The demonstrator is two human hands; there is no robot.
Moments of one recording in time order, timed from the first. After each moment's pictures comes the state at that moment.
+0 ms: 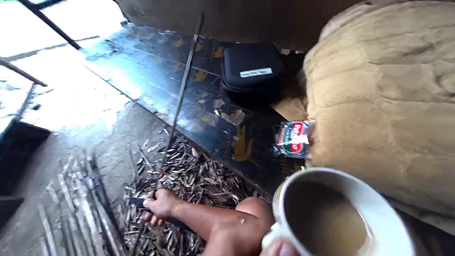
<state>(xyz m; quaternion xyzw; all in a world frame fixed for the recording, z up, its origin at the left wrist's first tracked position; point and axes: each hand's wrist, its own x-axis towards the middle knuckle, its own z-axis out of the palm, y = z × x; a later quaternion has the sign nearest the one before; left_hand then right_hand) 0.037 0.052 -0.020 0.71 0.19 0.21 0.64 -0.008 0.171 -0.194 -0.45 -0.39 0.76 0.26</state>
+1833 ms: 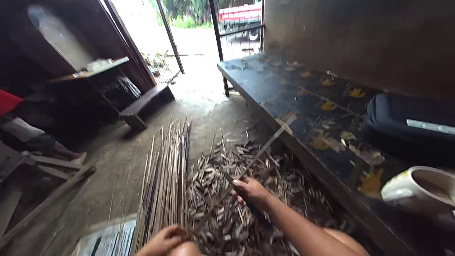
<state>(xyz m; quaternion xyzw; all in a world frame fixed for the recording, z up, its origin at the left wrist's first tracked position) -0.414 -0.024 -0.250 0.56 0.65 0.10 0.51 -0.044 0.142 -0.212 -0.37 -0.42 0.78 0.28</state>
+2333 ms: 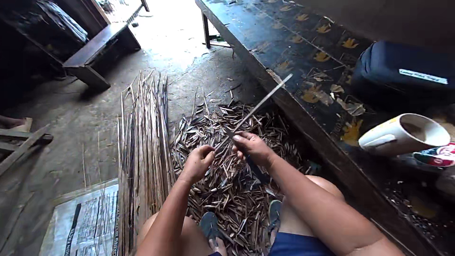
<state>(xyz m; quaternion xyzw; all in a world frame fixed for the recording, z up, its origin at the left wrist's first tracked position) -0.249 0.090 -0.198 0.61 0.61 0.22 0.45 -0.016 0.135 -0.197 -0.42 -0.41 0.74 0.32</state>
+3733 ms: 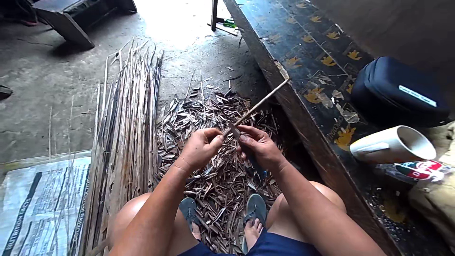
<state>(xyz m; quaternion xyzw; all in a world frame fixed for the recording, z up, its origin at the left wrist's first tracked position) -0.217 0.074 -0.175 0.60 0.54 0.33 0.49 0.015 0.106 -0.195 -0.33 -0.52 0.71 0.35</state>
